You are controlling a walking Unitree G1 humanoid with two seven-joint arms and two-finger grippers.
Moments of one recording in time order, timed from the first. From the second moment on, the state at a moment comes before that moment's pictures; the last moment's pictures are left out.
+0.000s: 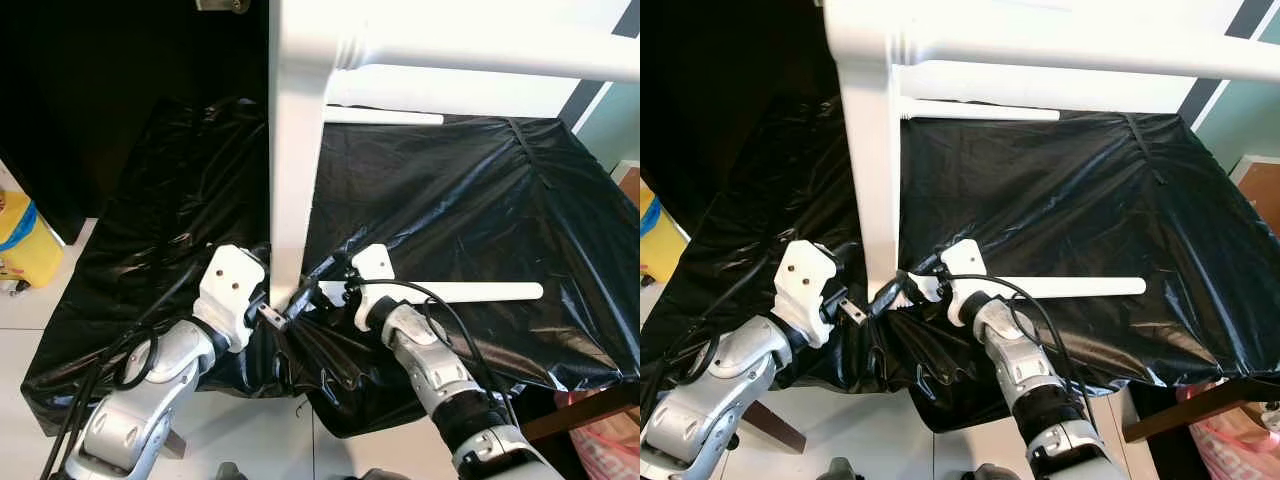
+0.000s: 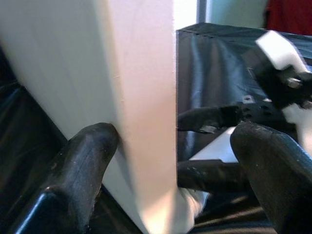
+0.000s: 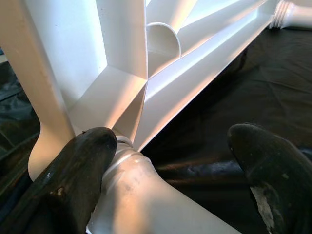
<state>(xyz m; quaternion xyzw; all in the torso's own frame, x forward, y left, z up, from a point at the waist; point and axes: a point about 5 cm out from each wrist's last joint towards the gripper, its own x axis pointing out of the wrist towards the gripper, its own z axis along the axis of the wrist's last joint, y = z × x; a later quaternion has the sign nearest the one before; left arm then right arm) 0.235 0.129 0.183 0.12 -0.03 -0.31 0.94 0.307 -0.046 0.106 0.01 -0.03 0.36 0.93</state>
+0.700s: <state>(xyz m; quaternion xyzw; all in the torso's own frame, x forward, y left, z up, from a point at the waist) 0.251 0.130 0.188 0.10 -0.02 -0.23 0.97 0.313 -0.020 0.108 0.03 -0.03 0.37 0.93</state>
